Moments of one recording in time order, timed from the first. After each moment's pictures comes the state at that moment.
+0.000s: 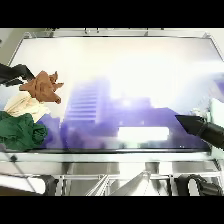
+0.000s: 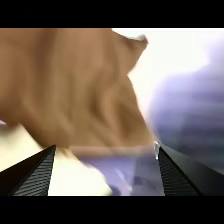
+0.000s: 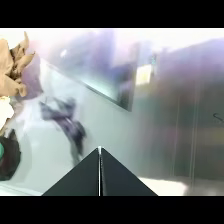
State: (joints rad) left arm 0.36 -1.79 1.83 -1.86 1.34 1.79; right arm -0.31 -0.31 0.48 -0.62 1.13 1.26
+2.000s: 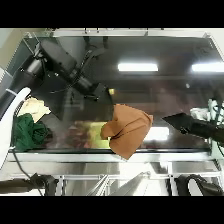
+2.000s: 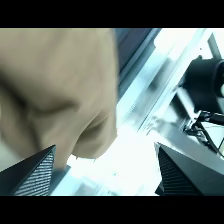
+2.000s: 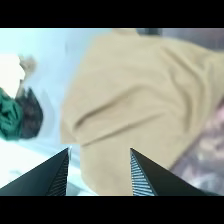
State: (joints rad) left arm -0.33 -1.52 1.50 -2.32 1.56 1.87; right arm -0.31 -0.67 0.48 -0.55 1.24 1.19
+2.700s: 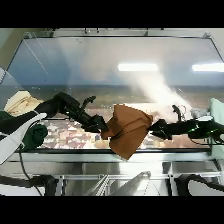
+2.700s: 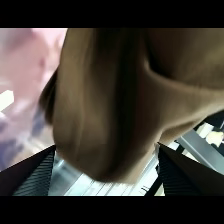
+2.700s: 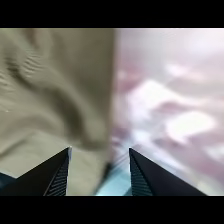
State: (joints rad) left arm -0.27 -1.65 0.97 -2.52 1.31 2.04; right arm -0.20 -1.38 0.48 -0.50 1.11 0.97
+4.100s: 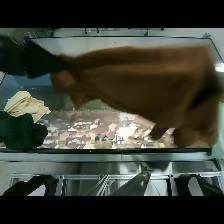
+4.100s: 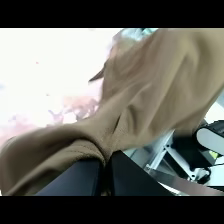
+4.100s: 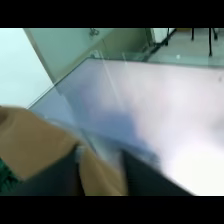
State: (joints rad) left arm -0.08 -1.10 1.56 -2.46 1.56 1.91; right arm -0.47 -0.65 1.14 -0.31 1.36 0.95
